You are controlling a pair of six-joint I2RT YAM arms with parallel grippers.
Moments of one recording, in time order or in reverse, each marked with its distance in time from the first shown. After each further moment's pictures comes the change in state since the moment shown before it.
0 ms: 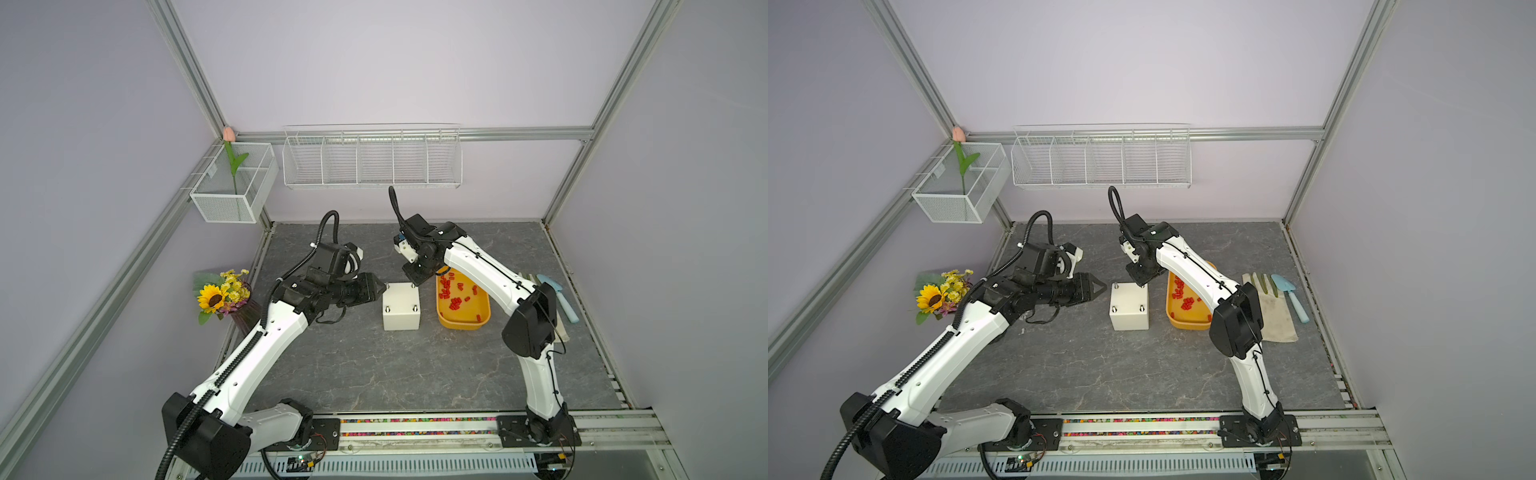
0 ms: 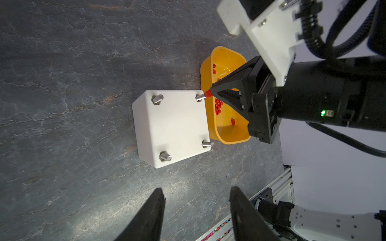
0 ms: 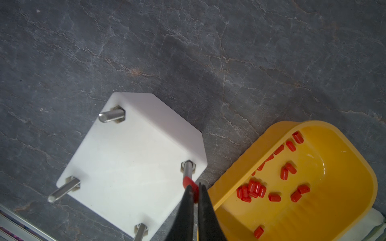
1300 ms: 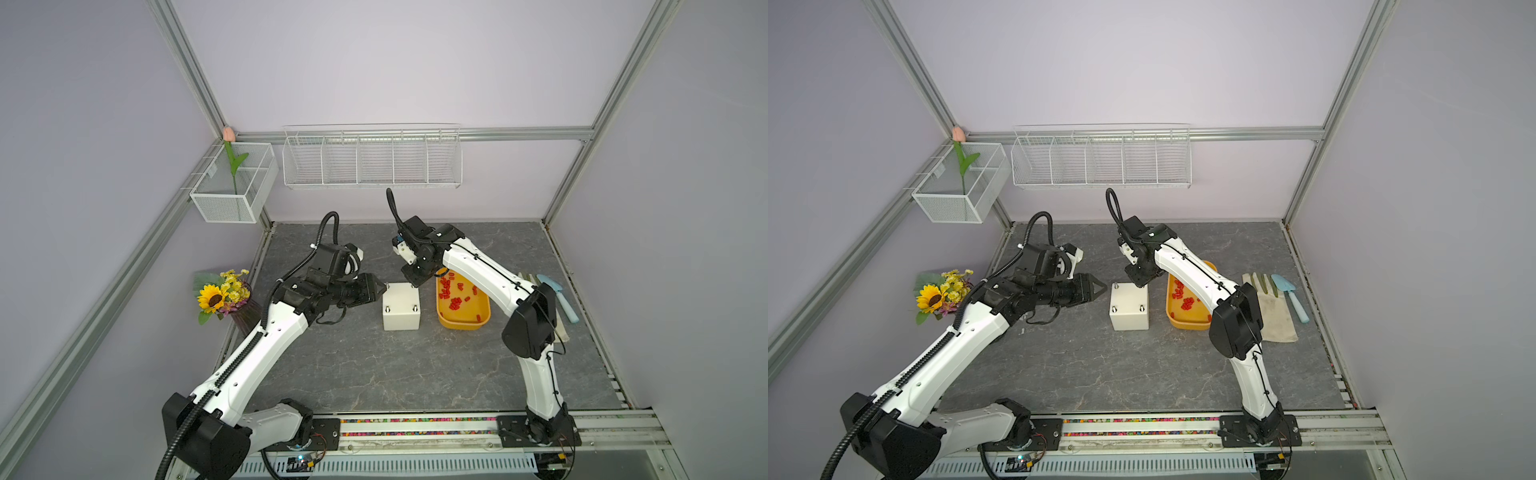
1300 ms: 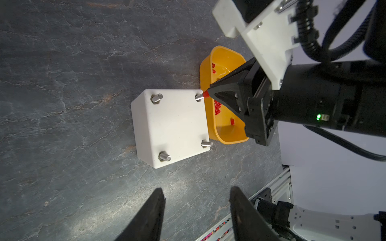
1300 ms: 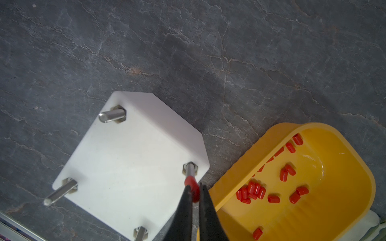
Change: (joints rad) left arm 0.000 -0.004 -0.014 0.011 0.004 -0.006; right arm 0.014 -0.003 -0.018 0.015 0.018 -0.010
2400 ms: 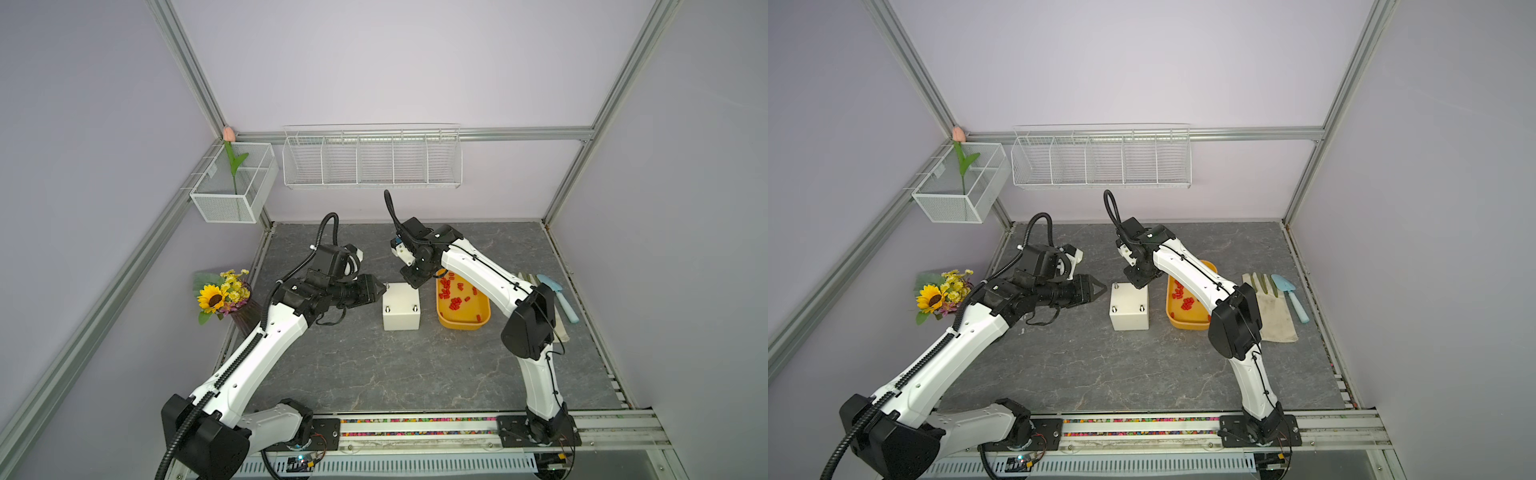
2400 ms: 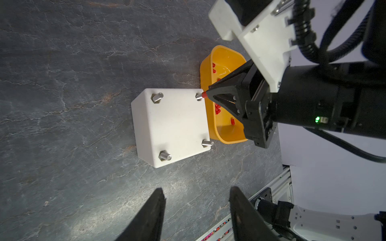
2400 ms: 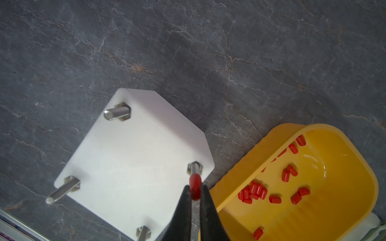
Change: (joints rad) left arm 0.000 -0.008 -0.012 0.006 0.000 0.000; right arm 0.007 0.008 0.000 -0.005 -0.001 -0.006
